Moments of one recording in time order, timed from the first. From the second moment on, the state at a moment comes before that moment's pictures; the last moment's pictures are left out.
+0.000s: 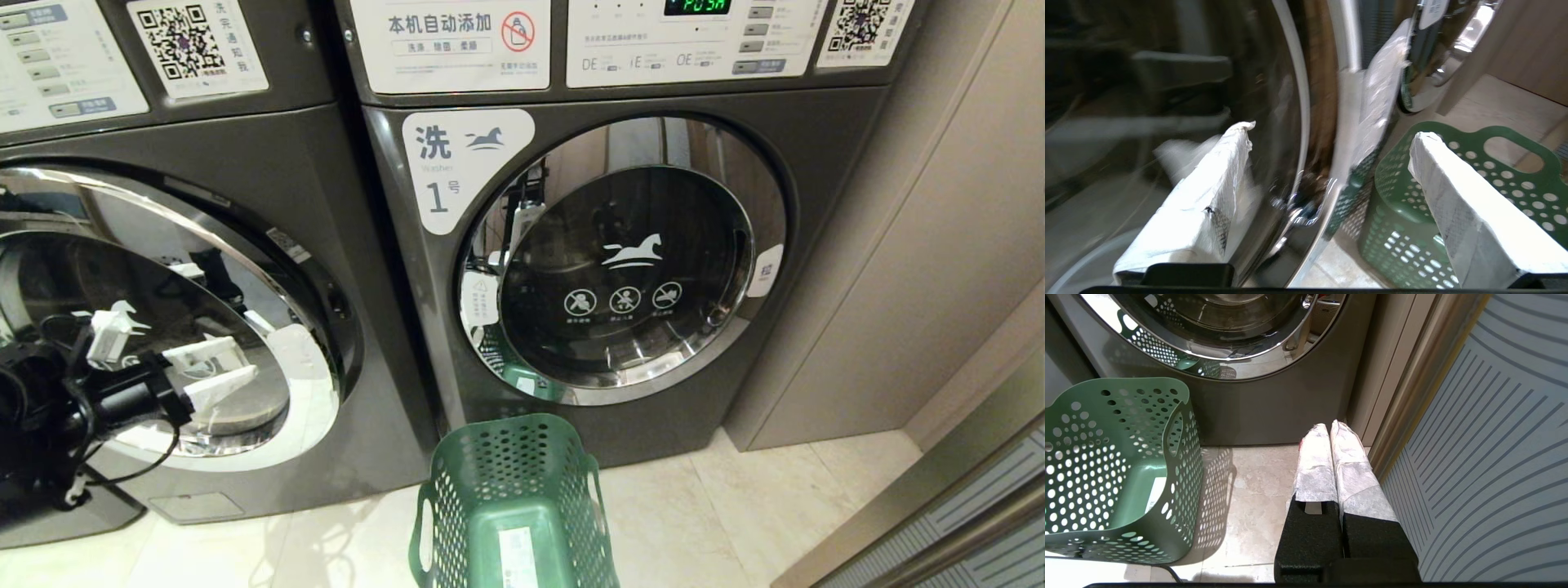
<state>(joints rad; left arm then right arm) 0.50 2.24 -0.85 -1.42 -1.23 0.08 0.00 0.00 0.00 0.00 0.01 -0.08</state>
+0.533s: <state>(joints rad) 0.70 1.82 -0.58 -1.40 -1.22 0.02 0.00 0.00 0.00 0.00 0.01 -0.09</state>
